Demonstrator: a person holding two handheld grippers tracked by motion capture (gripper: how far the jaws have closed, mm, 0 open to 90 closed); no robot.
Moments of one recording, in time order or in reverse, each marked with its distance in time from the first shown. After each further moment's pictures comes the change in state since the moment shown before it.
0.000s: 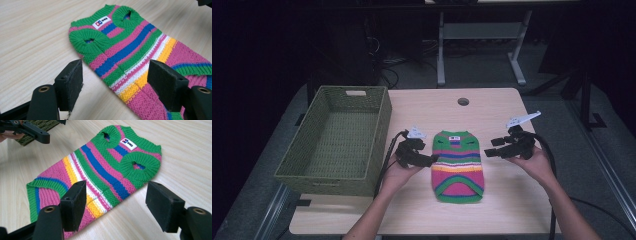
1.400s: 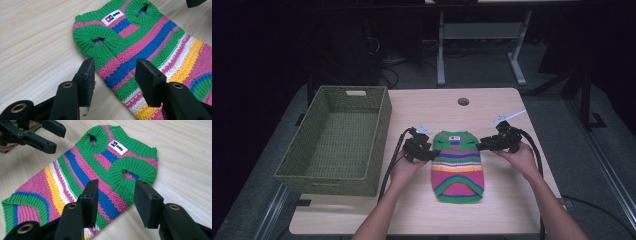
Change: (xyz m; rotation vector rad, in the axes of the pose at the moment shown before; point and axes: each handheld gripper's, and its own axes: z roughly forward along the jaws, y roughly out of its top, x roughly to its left) left arm 0.011 0.008 0.035 0.058 0.030 -0.033; right arm -0.017 0.014 0.038 0.023 -0.019 0.061
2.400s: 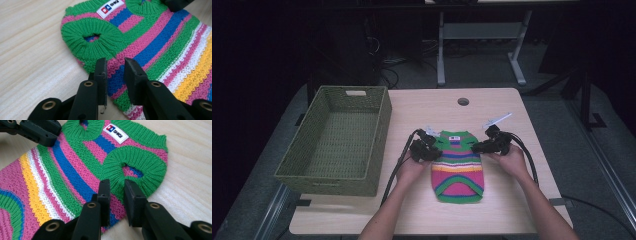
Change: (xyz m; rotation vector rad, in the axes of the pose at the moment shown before) left arm -0.005 0.003 0.025 0.070 0.019 0.054; right arm 0.003 0.000 0.034 0.088 -0.065 -0.033
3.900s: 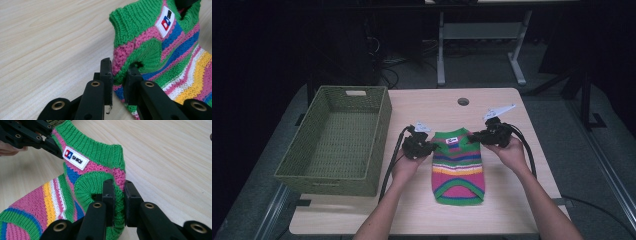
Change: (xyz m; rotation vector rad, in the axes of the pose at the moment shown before) left arm 0.010 -0.001 -0.026 -0.127 0.012 -0.049; right arm 0.021 0.028 -0.029 -0.136 -0.002 -0.102
